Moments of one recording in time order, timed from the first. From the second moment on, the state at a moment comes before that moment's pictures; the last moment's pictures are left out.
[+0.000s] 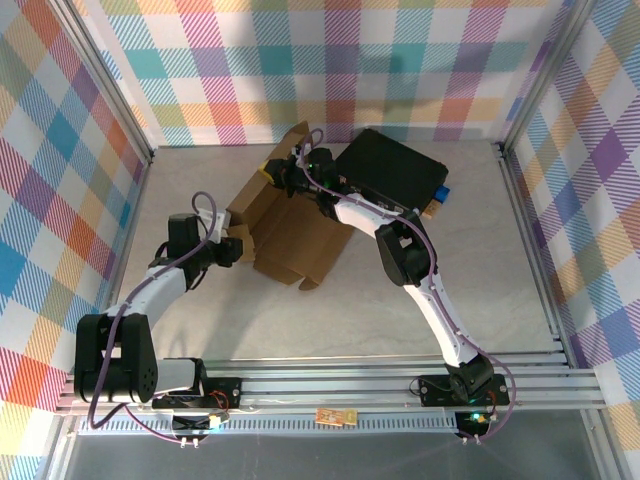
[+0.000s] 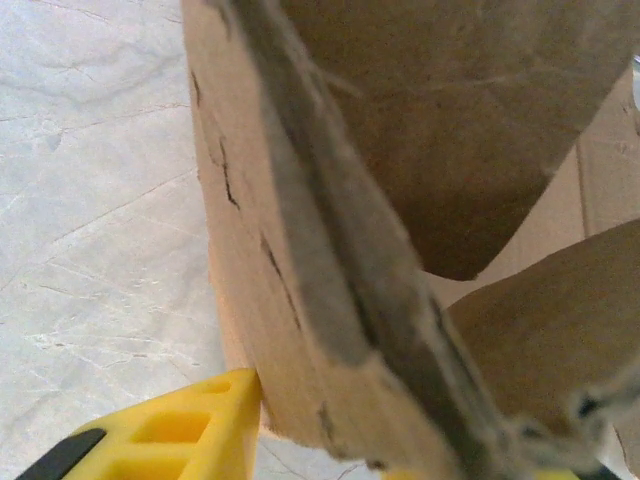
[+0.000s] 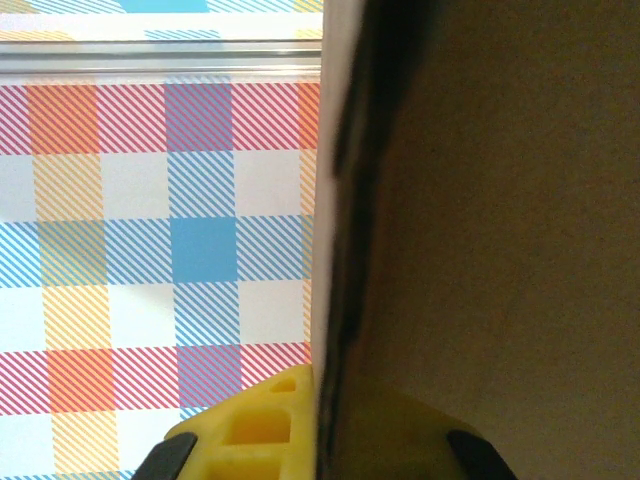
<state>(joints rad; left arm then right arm) -0.01 1.30 0.66 -0.10 0.38 0.05 0.62 2.60 2.12 0.45 -0.59 1.51</state>
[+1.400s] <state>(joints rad) -0.29 1.55 0.87 -0.07 -0.29 -0.19 0.62 2.60 2.10 0.47 -0.50 1.52</state>
